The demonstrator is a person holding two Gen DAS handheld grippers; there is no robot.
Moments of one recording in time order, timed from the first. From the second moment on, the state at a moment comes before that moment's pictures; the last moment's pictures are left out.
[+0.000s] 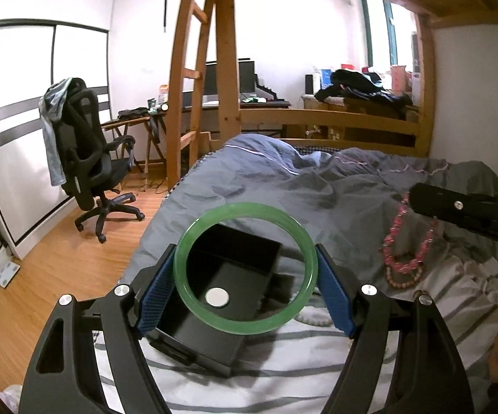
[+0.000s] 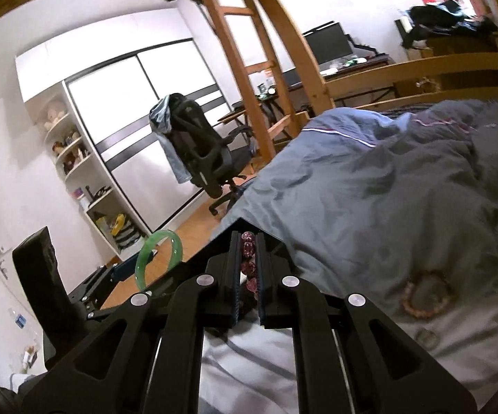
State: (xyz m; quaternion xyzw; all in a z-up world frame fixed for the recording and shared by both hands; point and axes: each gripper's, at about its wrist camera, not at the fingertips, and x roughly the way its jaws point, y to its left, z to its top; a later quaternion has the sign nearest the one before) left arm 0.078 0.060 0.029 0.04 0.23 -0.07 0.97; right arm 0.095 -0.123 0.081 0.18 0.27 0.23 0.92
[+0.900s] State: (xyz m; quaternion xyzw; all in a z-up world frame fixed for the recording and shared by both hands) left arm 0.132 0.115 -0.017 0.01 0.34 0.00 0.94; right arm 0.189 -0.006 0.033 0.14 0.37 0.26 0.88
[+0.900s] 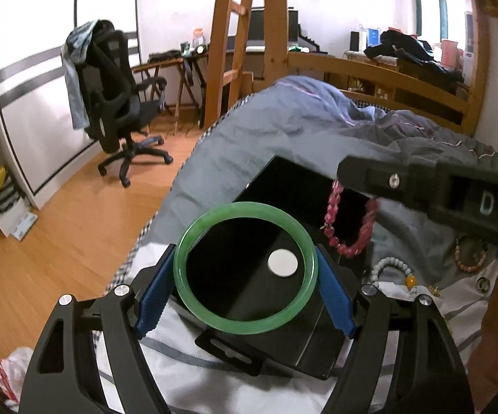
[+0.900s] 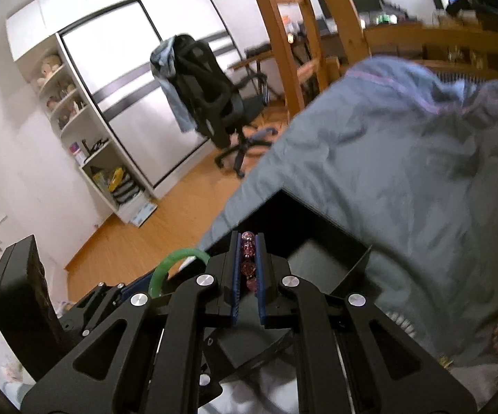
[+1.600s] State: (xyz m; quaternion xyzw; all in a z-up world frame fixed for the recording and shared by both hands) left arm 0.085 0.078 0.021 -0.01 0.30 -0.06 0.95; right arm 0.114 -0.093 0.108 0.03 0.31 0.13 0.94
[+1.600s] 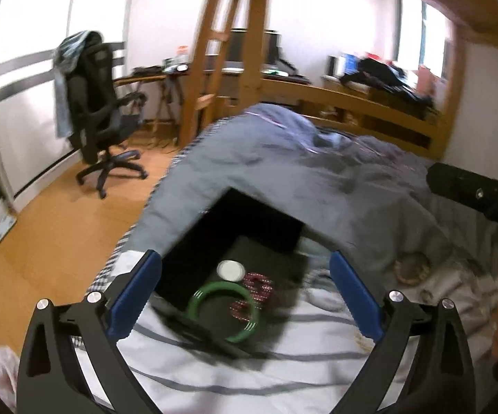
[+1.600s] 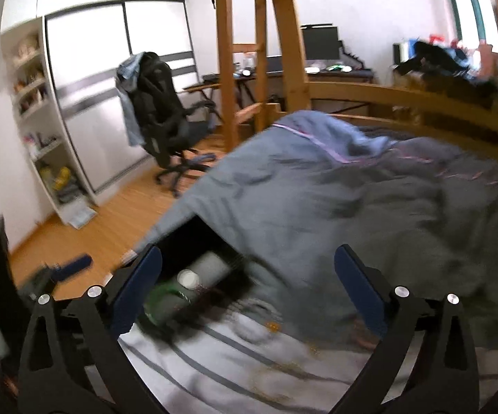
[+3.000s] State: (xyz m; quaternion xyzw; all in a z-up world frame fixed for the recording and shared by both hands) left arm 0.113 -0.061 -0.093 0.16 0.49 -0.22 0.83; right arm 0.129 -0.222 -0.041 0.11 0.44 -0.04 0.89
